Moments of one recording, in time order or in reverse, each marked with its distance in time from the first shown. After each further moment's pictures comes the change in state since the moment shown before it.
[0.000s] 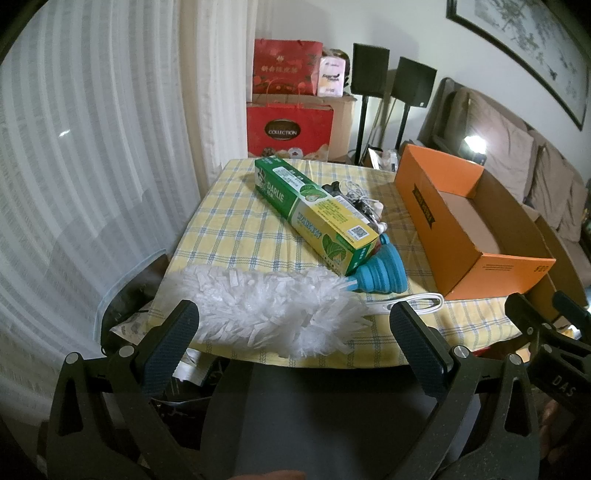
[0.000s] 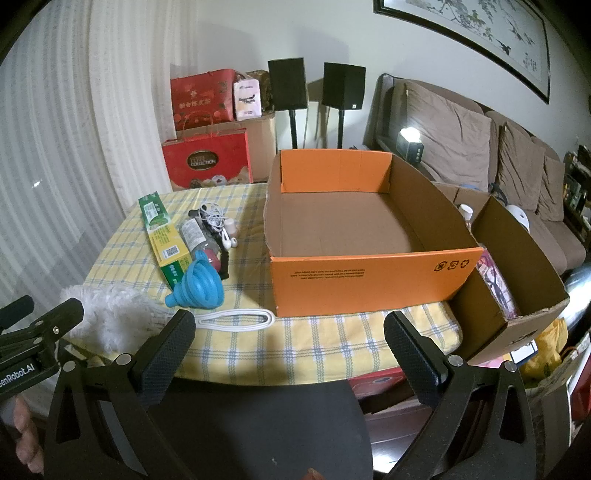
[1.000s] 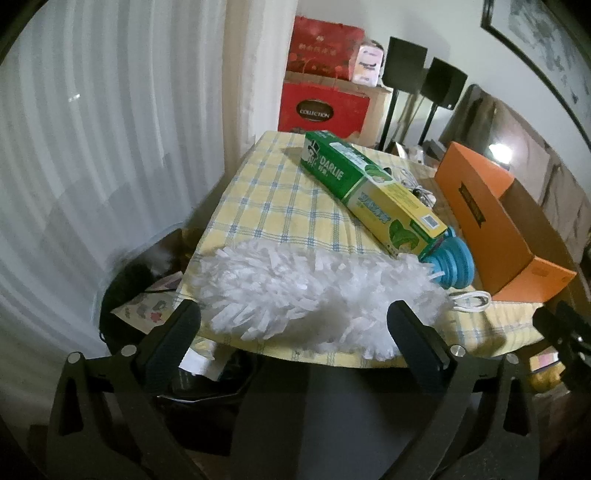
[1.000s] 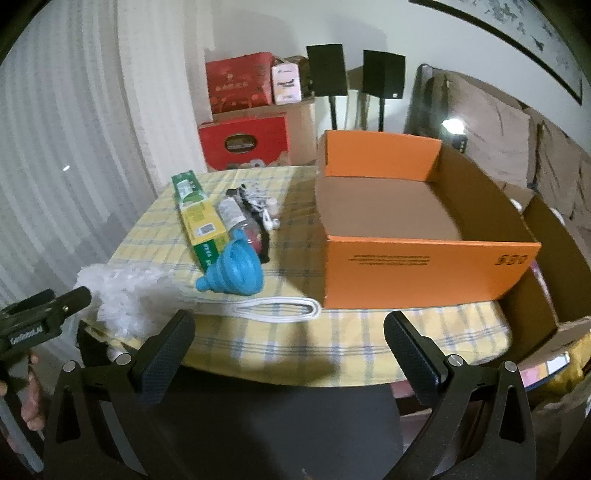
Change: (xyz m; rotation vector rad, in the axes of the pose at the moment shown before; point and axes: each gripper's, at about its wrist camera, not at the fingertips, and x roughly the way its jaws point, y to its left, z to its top) left arm 0.046 0.077 -0.017 -0.106 0.059 -0.016; right arm 0.029 0.017 -0.011 -0.045 0.035 0.161
